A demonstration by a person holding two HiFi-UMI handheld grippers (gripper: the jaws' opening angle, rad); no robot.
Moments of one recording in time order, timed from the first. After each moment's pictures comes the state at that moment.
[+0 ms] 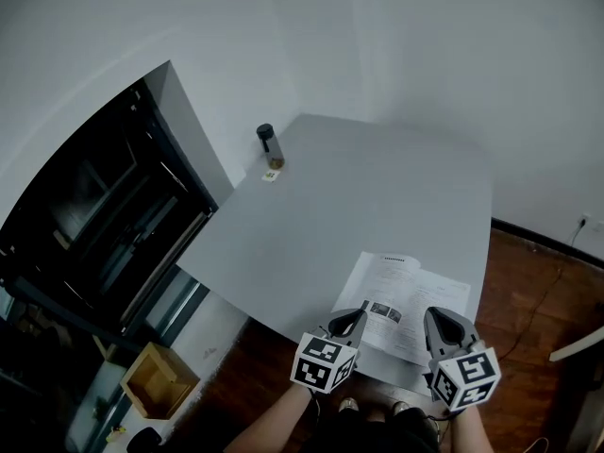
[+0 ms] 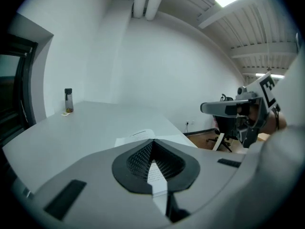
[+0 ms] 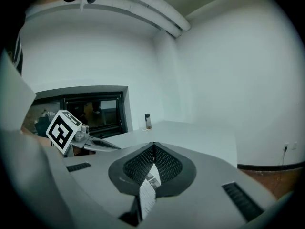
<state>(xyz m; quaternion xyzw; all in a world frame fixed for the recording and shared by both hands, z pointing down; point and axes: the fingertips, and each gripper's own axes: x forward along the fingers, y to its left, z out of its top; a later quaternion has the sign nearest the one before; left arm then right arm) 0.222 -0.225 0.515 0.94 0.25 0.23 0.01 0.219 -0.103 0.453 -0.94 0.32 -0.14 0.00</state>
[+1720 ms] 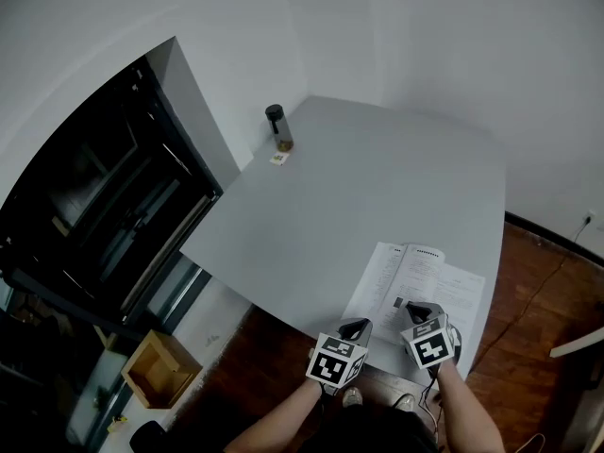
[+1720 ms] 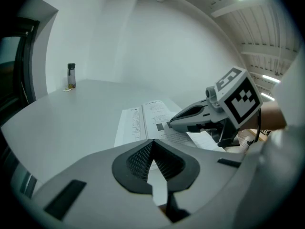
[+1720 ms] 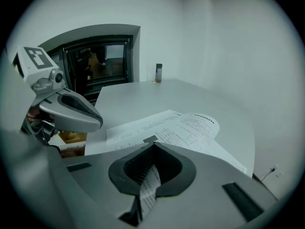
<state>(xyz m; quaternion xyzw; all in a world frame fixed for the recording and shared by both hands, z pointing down) 0.203 -0.244 0.603 0.91 0.25 0.33 0.03 0.256 -0.170 0.610 -0.86 0.34 -0.33 -0.19</state>
